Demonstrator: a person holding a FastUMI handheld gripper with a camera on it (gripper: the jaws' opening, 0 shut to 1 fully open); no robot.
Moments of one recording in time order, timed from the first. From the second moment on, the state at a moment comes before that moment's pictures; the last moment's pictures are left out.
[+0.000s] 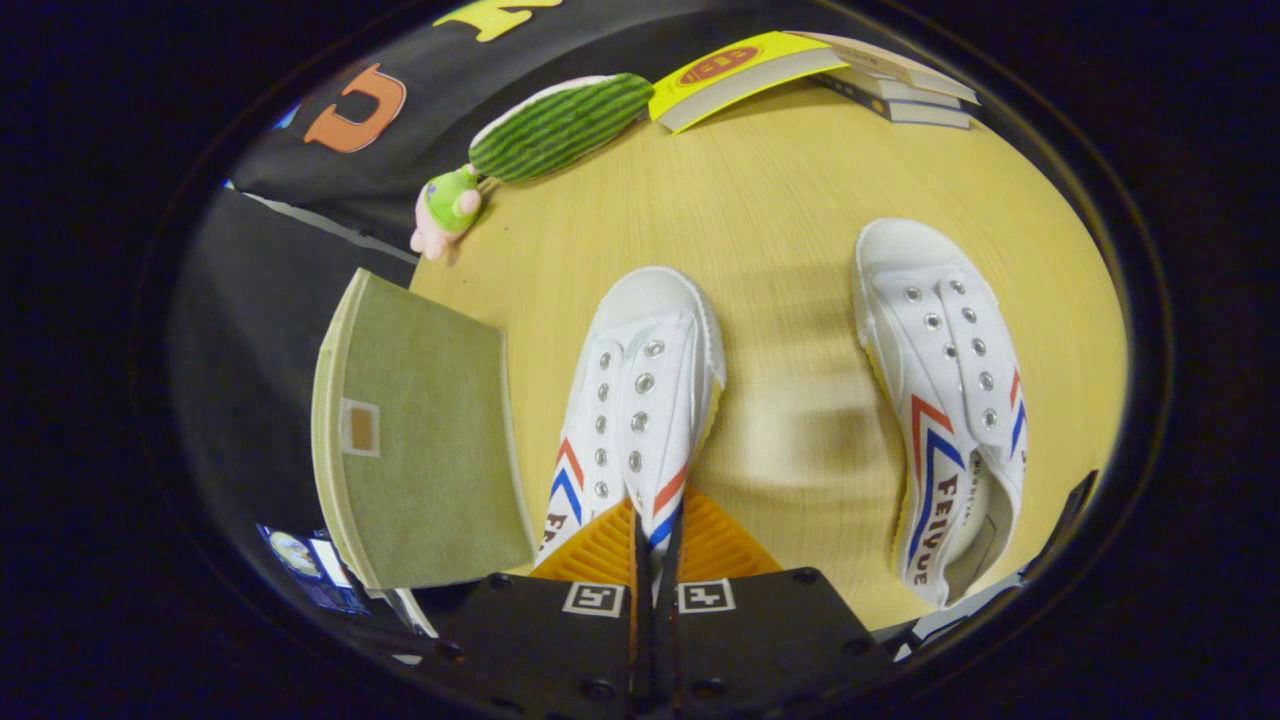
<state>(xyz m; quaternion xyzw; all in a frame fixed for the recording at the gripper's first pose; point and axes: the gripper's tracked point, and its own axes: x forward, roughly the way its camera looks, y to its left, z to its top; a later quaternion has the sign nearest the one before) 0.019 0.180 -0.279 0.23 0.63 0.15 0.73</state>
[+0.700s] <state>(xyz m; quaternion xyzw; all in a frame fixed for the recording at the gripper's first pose) 0.033 0.308 -0.059 0.20 0.54 0.26 0.77</state>
